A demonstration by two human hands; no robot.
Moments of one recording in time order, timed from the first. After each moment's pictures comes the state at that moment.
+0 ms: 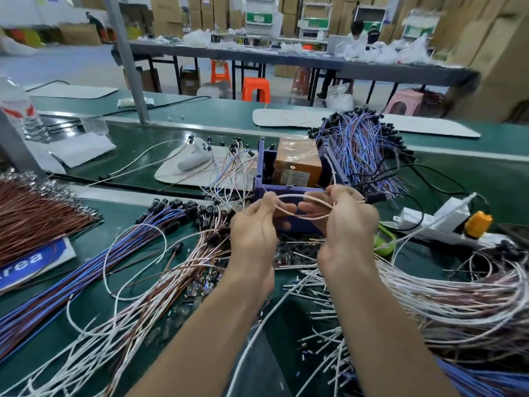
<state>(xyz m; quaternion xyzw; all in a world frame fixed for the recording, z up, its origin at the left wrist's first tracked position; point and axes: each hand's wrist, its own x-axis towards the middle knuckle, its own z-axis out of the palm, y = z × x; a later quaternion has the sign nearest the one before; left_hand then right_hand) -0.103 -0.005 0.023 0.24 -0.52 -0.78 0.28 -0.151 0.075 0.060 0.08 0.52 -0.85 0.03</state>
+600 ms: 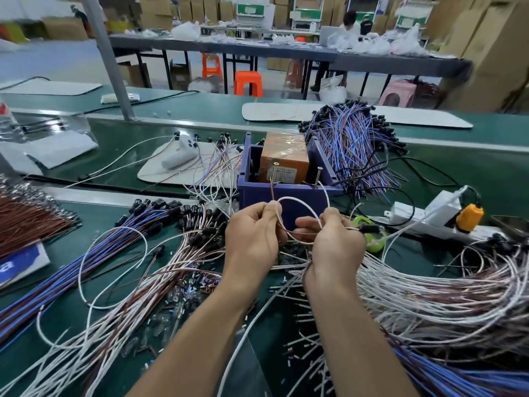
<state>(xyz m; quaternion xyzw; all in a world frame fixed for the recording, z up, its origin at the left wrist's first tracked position) -0.125 -0.007 -0.009 0.20 -0.70 -0.63 0.27 -0.156 0.083 0.017 0.13 0.58 -0.81 -0.01</state>
